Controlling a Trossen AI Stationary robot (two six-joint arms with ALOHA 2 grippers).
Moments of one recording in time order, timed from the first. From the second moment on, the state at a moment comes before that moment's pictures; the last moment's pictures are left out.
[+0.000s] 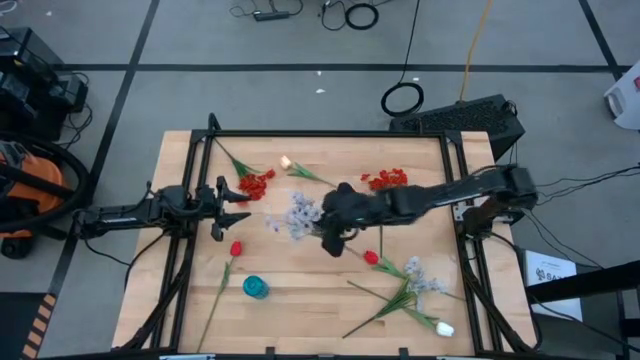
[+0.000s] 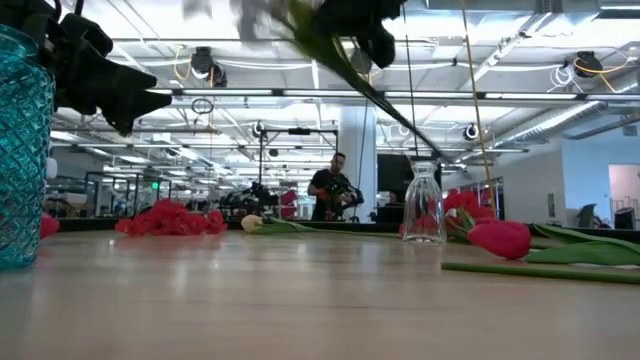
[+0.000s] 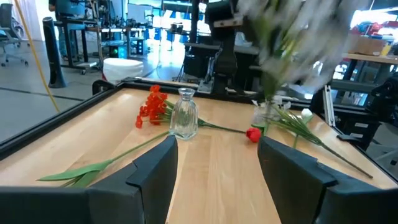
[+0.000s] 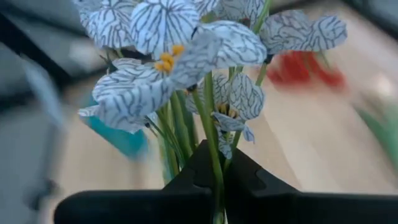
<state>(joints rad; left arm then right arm) 0.09 0.00 0.03 -0.04 0.05 -0.10 0.14 1.59 1.26 -0.14 0.16 0.41</state>
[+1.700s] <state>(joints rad) 0.09 0.00 0.03 -0.04 0.05 -0.10 0.25 2.20 1.81 0.58 0.09 0.15</state>
